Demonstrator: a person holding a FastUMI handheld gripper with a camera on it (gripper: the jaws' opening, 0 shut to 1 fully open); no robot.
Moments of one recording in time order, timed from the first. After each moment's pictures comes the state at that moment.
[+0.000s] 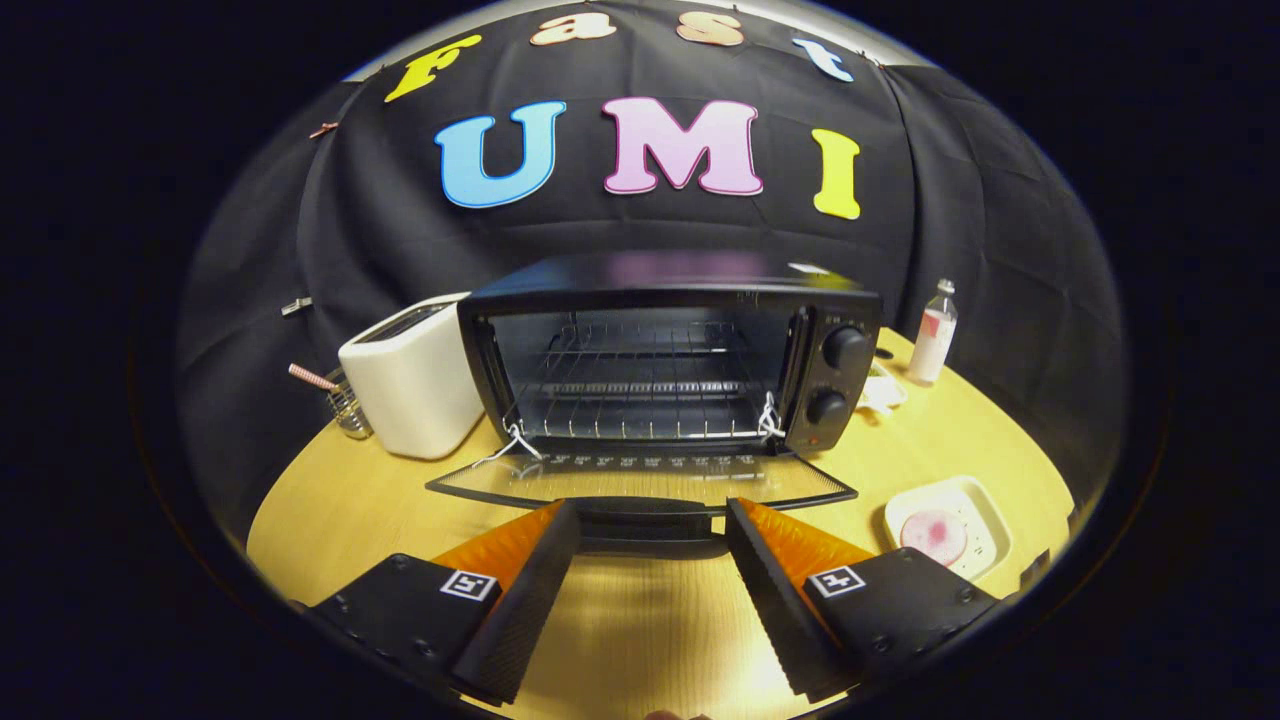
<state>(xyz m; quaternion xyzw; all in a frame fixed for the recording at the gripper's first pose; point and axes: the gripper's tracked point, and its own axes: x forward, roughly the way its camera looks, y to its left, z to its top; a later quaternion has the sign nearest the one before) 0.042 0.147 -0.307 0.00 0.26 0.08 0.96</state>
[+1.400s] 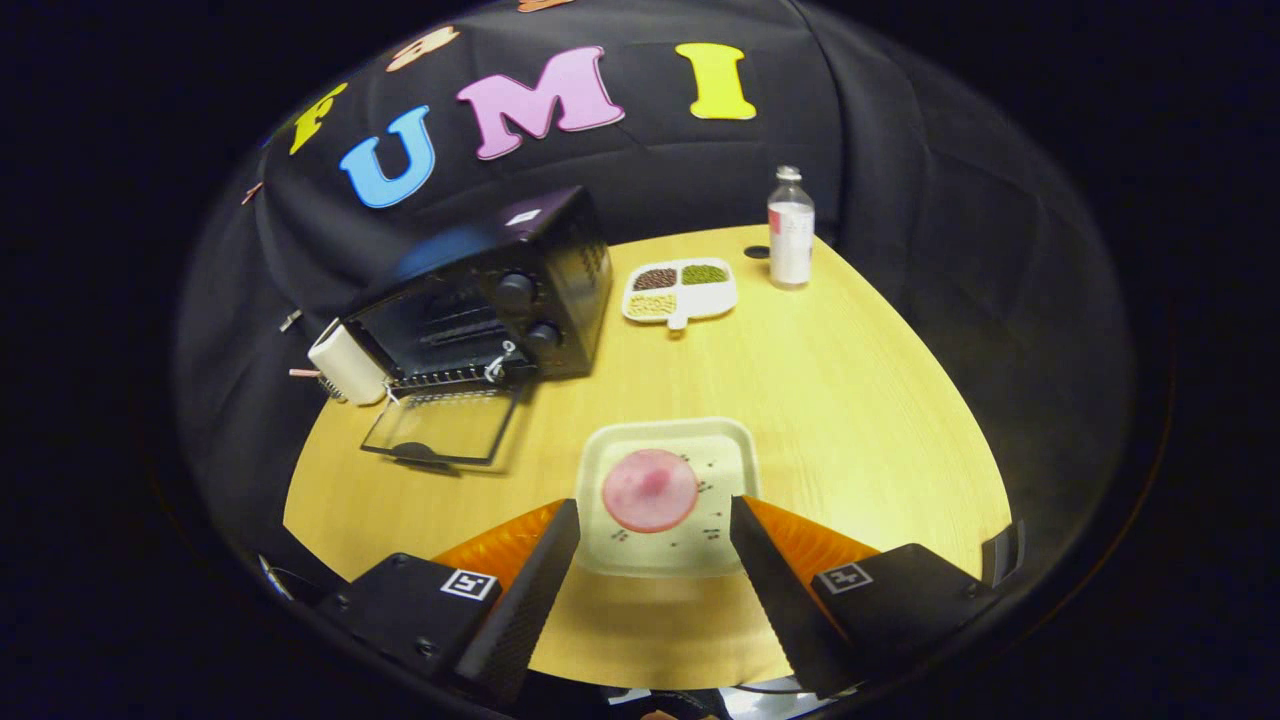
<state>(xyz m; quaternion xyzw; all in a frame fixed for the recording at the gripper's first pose) 0.019 -0.159 -0.293 0.06 0.41 0.08 0.91</state>
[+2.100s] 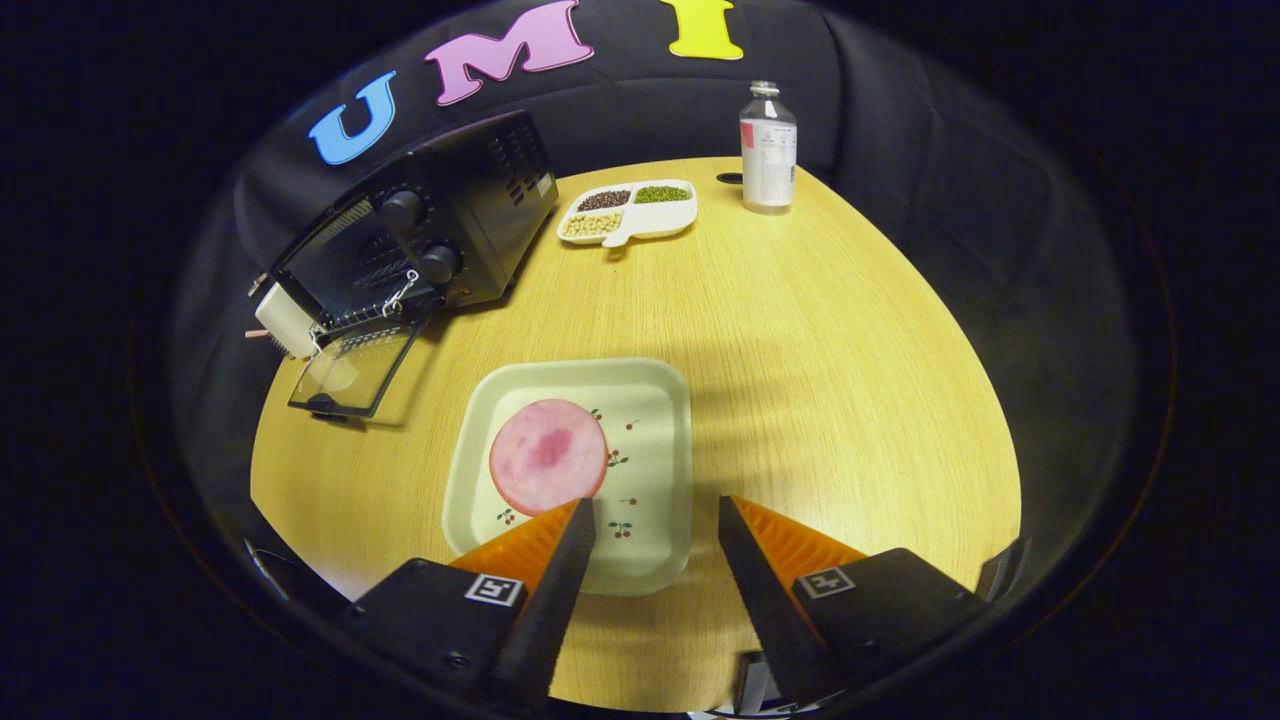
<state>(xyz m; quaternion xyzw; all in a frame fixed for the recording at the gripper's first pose) 0.036 -0.192 -0.379 0.03 0.48 0.08 0.87</state>
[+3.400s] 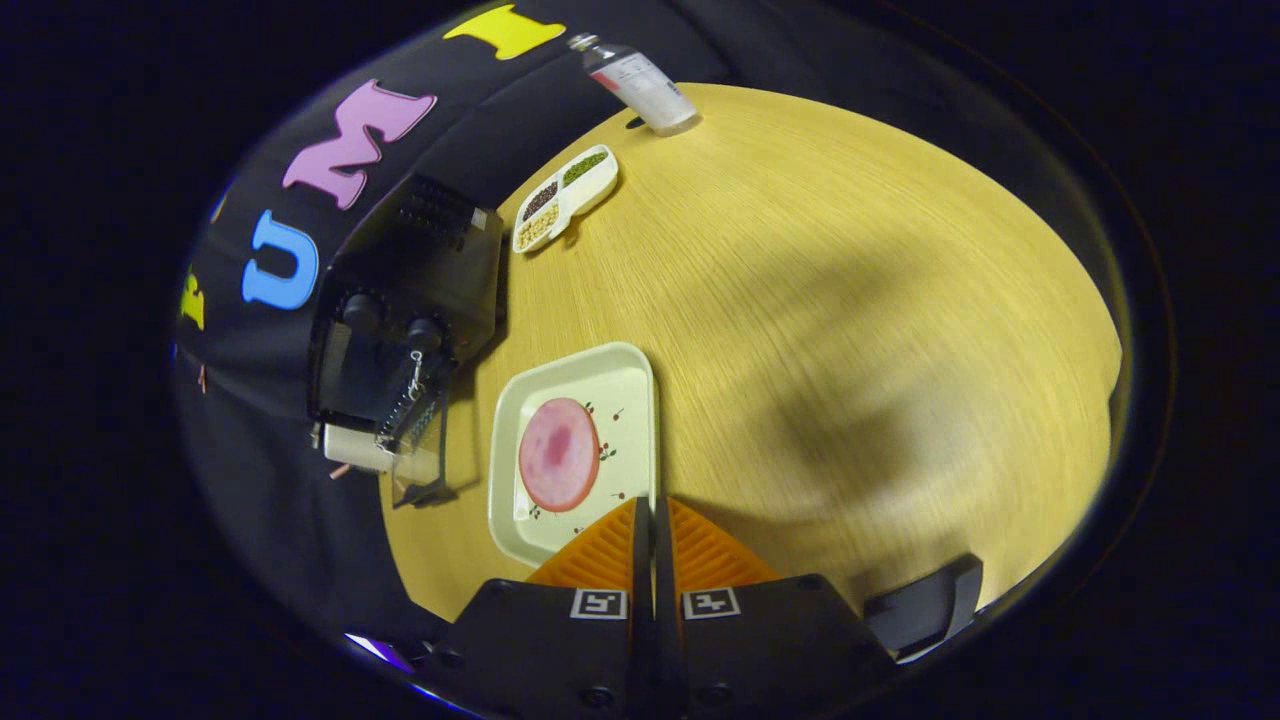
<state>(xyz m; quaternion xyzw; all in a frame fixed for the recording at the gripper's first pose) 0.016 -0.162 -0.381 0.32 0.52 0.05 0.79</state>
